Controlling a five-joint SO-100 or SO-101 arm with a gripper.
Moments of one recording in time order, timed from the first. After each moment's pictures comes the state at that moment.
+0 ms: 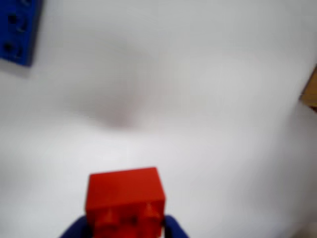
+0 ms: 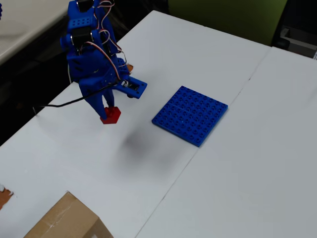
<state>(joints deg) 40.8 111.3 98.6 77.0 -156.7</state>
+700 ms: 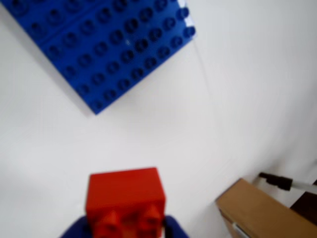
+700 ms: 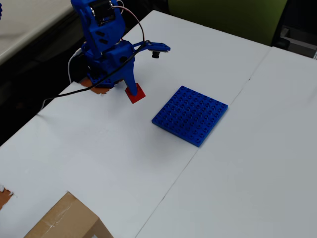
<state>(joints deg) 21.0 122.3 98.6 80.9 -174.2</state>
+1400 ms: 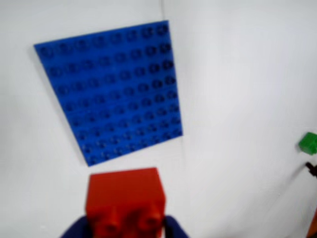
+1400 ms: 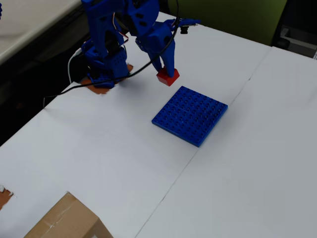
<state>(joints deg) 2.8 91.5 57.7 98.8 -175.5</state>
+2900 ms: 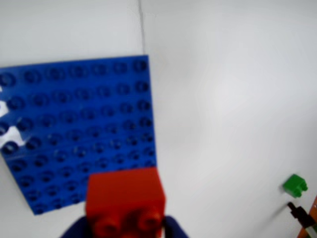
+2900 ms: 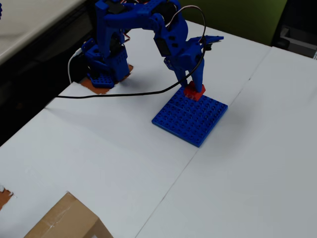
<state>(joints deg) -2.3 80.1 56.7 84.8 -176.3</state>
